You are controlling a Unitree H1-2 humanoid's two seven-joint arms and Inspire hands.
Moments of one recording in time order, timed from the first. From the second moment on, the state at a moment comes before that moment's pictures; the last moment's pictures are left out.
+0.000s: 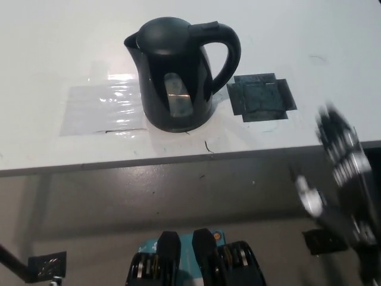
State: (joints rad) left_arm 0.07 0.45 -0.15 0.24 -0.66 0.45 0.01; right_arm 0.04 -0.19 0.20 -0.68 0.09 0.30 -0.16
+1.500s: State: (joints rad) left_arm -0.02 0.48 -0.17 0.24 -0.66 0.45 0.01; right_arm -0.11 -0.17 -0.25 0.81 0.32 -0.37 0.10
